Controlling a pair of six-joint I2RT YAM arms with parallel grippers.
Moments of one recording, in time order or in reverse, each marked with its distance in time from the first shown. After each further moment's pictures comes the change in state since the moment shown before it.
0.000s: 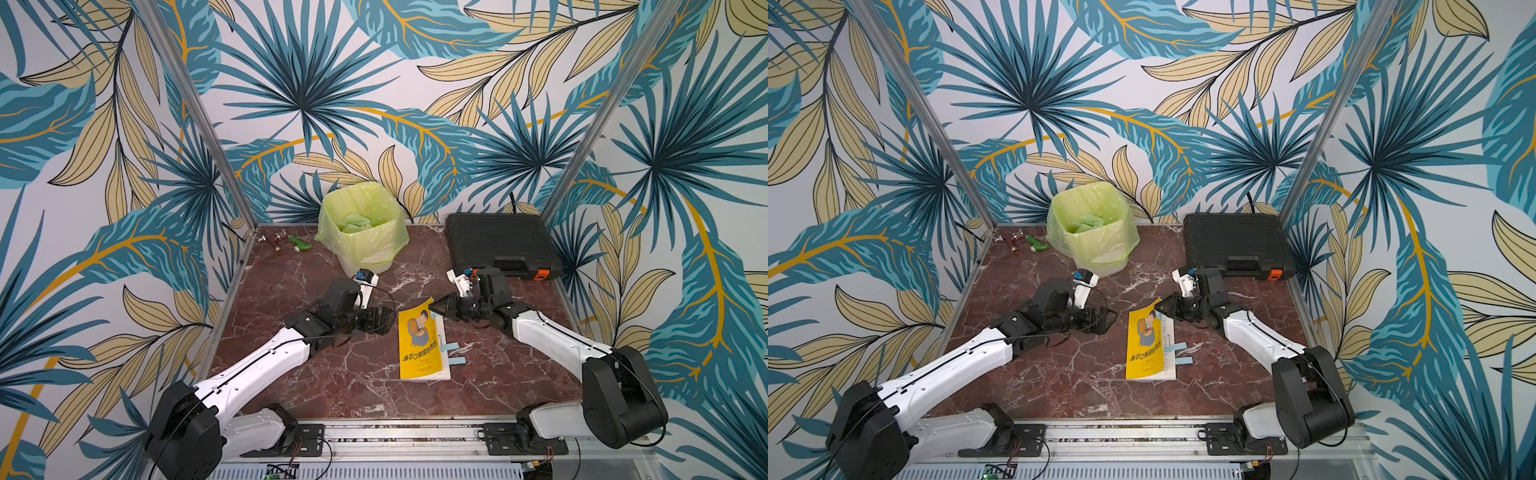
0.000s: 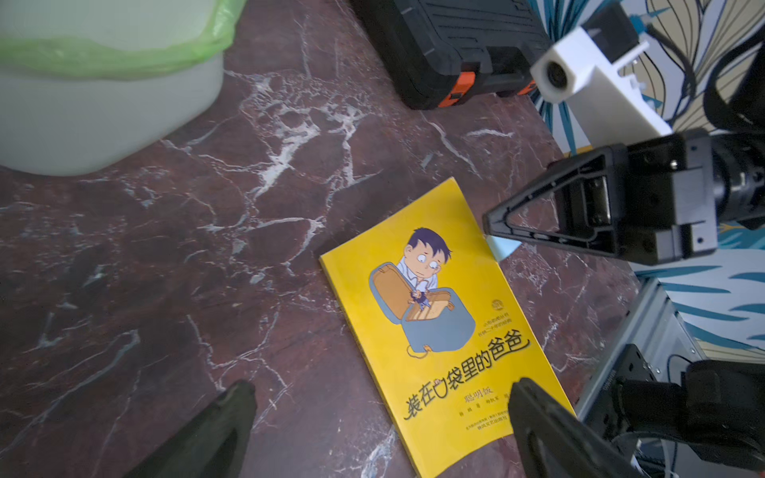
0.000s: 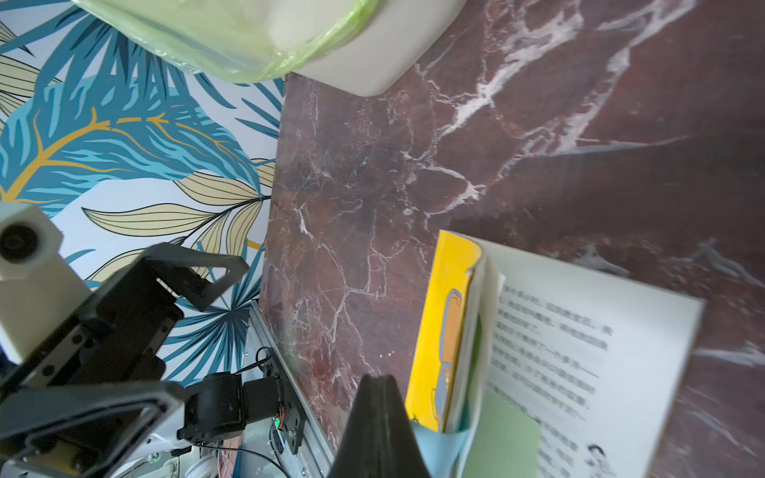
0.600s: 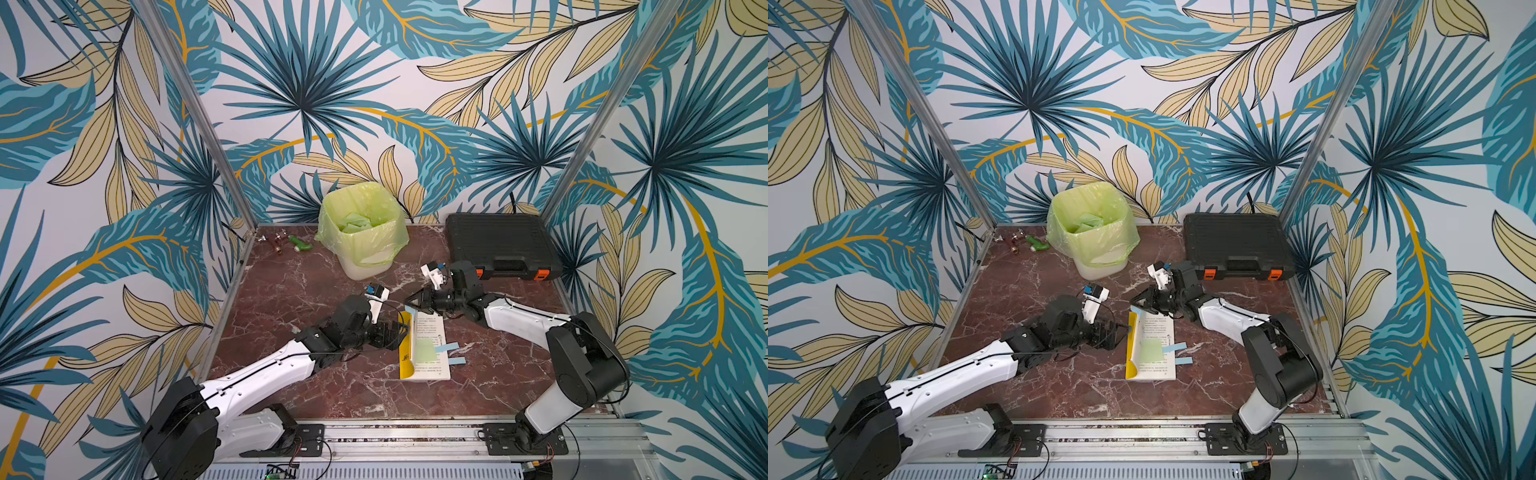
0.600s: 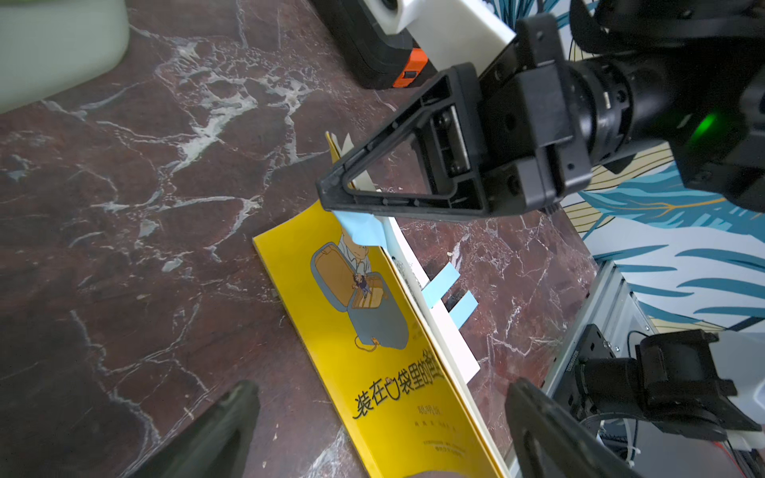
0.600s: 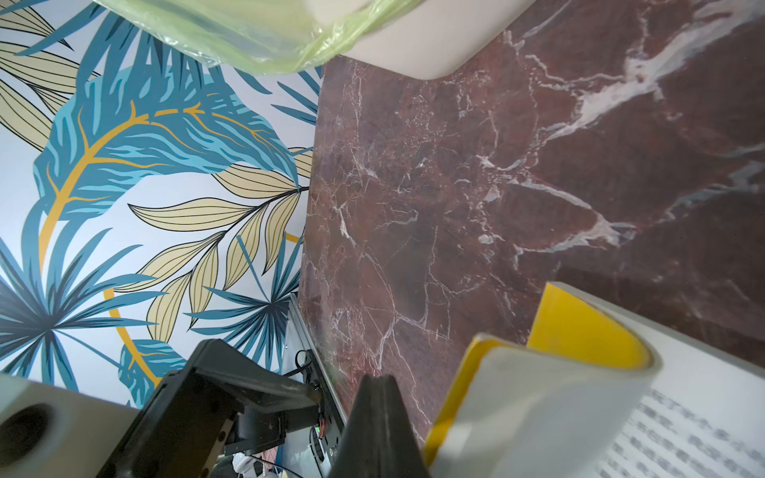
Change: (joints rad) left arm -0.135 -0.016 -0.125 0.183 -0.062 -0.112; right arm 0.126 0.232 0.115 0.219 -0.038 0.171
